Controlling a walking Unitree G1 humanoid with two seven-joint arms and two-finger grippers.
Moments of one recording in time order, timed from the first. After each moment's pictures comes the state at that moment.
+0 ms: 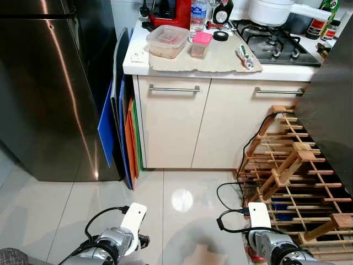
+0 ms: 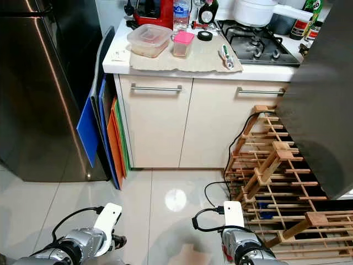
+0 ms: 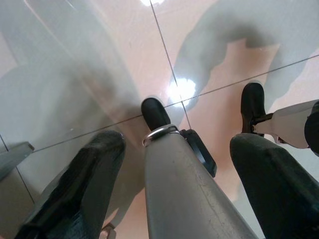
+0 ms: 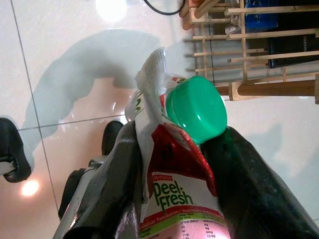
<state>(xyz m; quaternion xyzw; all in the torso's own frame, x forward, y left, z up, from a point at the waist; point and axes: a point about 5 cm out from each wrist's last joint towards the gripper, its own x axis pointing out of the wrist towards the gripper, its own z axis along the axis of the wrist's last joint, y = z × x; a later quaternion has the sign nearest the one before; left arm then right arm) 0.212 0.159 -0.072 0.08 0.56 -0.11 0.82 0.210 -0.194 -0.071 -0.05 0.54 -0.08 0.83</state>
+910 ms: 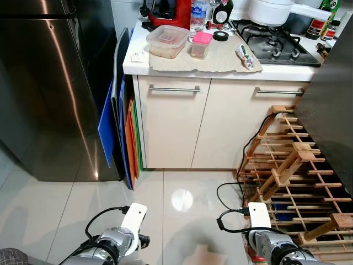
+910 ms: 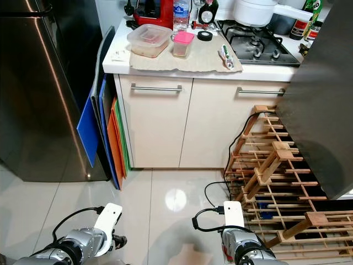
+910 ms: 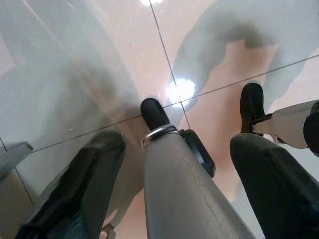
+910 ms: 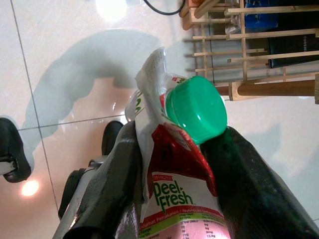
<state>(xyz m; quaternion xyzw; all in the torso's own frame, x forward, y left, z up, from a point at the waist) 0.212 0.158 -0.072 0.08 0.56 -0.11 0.82 0.210 -0.194 -0.071 -0.05 0.54 -0.08 0.83</state>
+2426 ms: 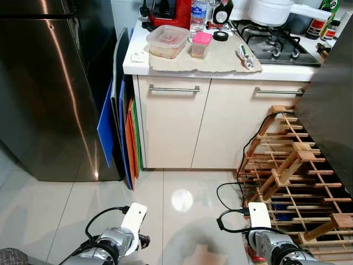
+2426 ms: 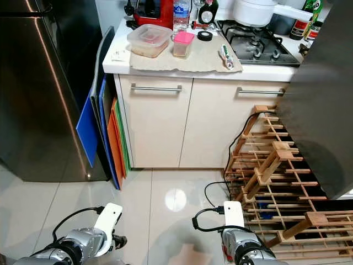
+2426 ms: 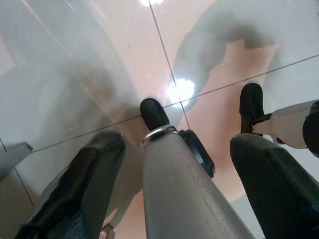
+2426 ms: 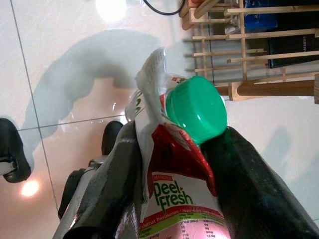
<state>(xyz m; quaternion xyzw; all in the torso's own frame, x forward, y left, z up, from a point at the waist) 0.212 0.158 -0.072 0.08 0.56 -0.11 0.82 0.210 -0.194 -0.071 -0.05 0.54 -0.08 0.83</state>
